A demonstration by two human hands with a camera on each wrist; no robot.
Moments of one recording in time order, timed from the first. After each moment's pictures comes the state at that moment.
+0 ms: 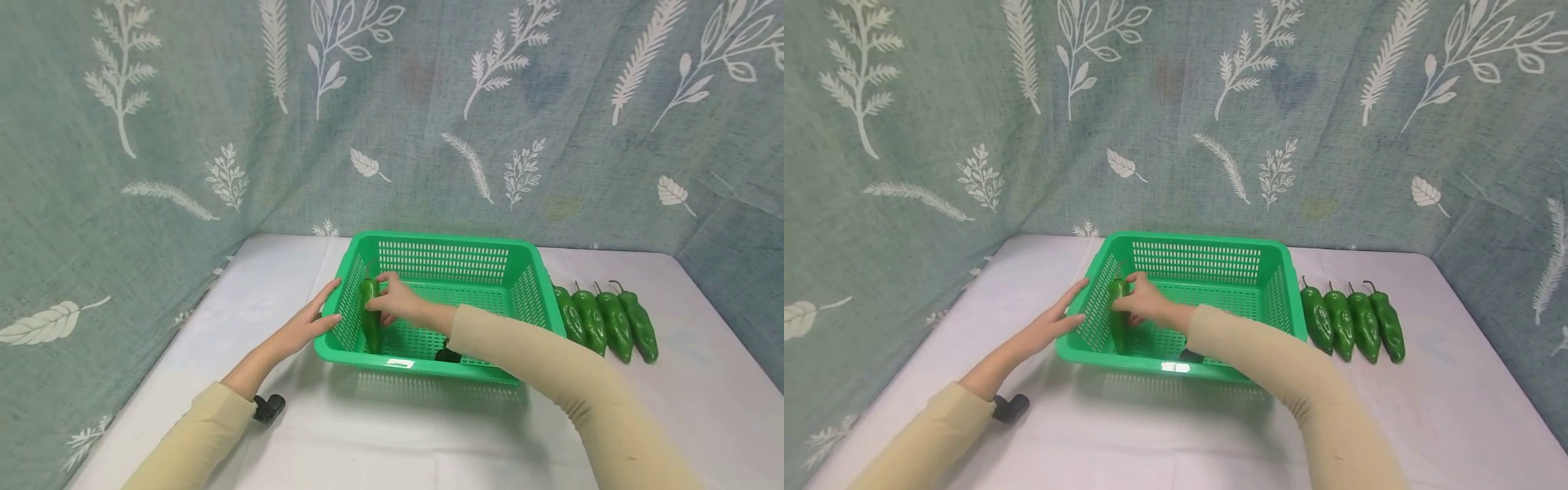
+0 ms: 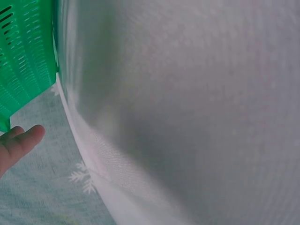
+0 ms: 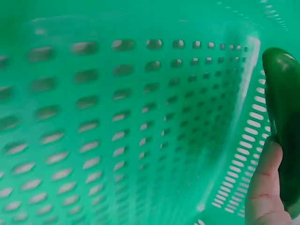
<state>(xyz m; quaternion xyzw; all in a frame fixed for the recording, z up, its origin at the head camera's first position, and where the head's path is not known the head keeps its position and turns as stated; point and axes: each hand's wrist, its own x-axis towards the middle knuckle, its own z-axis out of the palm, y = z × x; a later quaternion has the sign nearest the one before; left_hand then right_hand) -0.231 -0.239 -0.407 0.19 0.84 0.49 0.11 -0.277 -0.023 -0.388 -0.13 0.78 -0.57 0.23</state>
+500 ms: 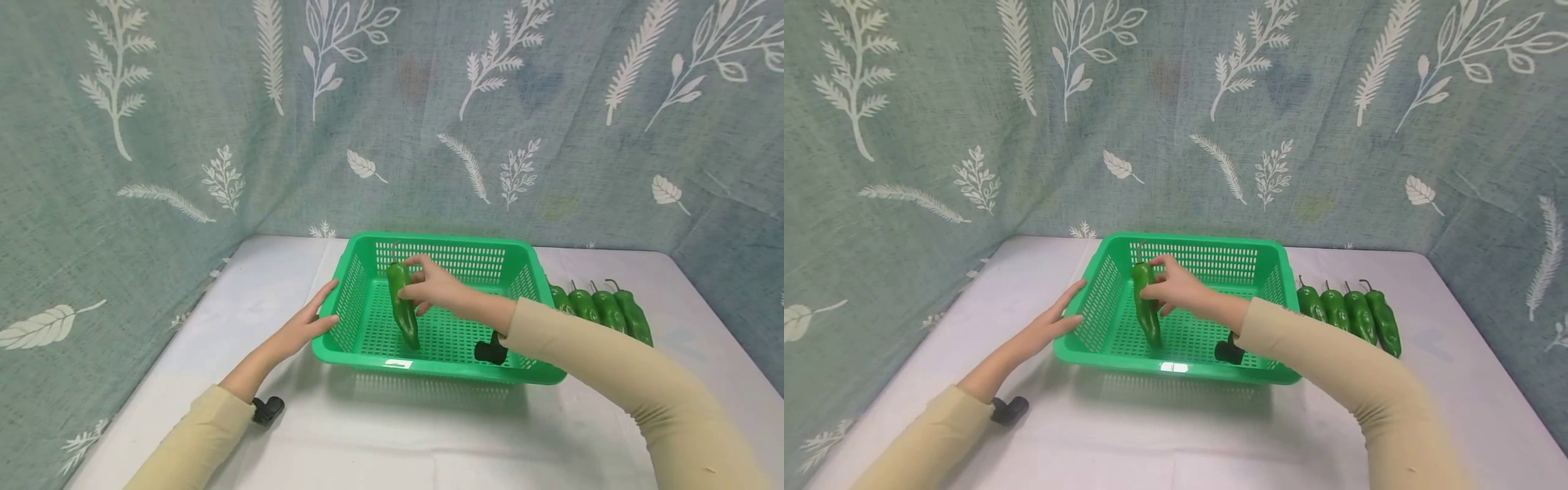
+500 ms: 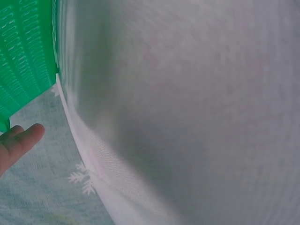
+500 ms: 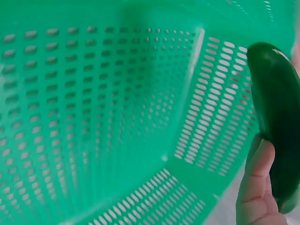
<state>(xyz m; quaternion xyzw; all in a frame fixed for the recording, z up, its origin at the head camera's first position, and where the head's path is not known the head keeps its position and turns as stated) -0.231 -0.239 -0.408 0.19 0.84 0.50 0.12 -0.262 0.044 -0.338 -0.16 0.77 -0.57 0.23</state>
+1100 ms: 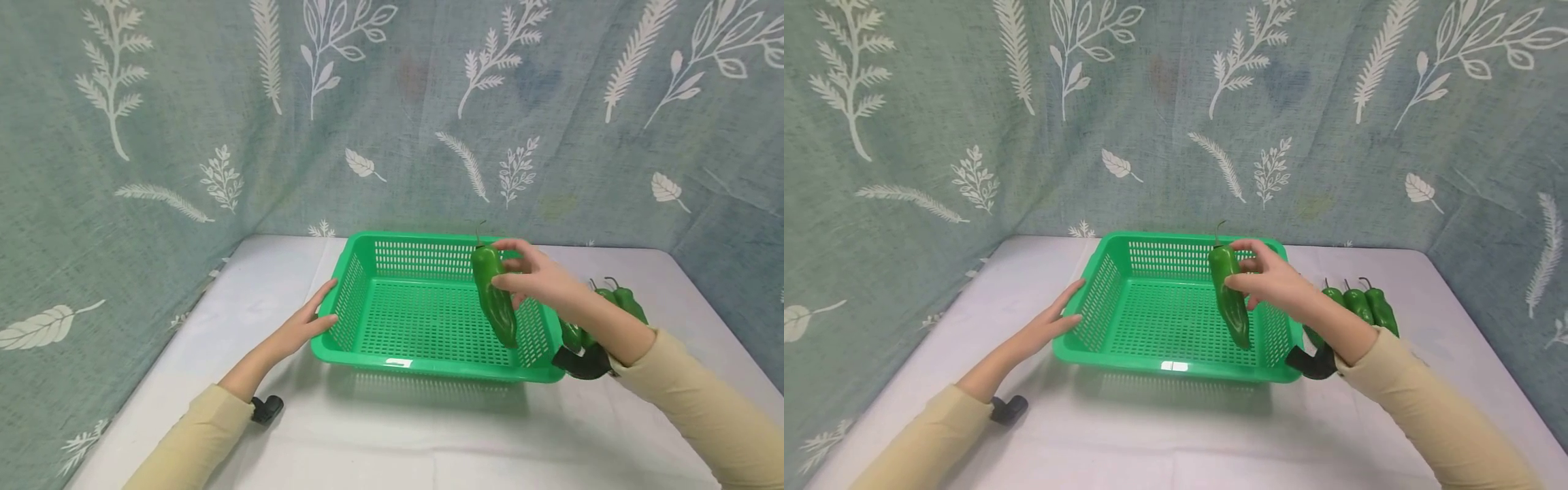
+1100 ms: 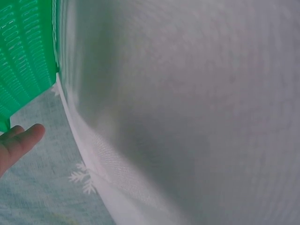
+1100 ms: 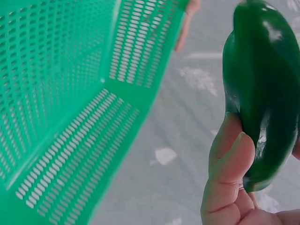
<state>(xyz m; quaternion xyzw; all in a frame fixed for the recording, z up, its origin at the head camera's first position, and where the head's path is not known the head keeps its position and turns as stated) -0.230 -0.238 -0.408 0.18 0.84 0.50 0.11 -0.218 0.164 -0.286 -0.15 0.82 -0.53 0.17</state>
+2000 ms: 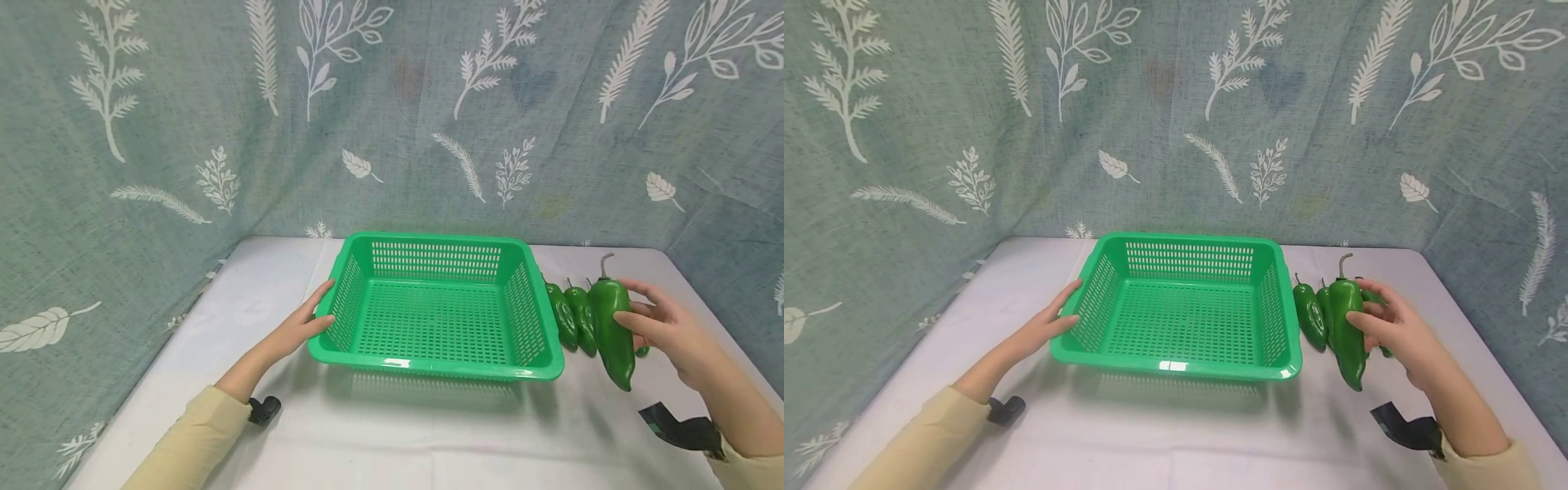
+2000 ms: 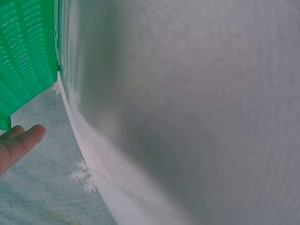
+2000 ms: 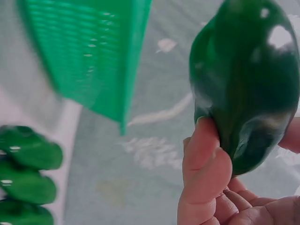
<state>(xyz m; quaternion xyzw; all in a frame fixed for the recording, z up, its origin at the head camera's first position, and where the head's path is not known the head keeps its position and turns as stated) -0.232 -0.240 -0.409 0.19 0.85 0.48 0.10 -0.168 0.303 -0.343 -0.05 0.87 -0.48 0.04</state>
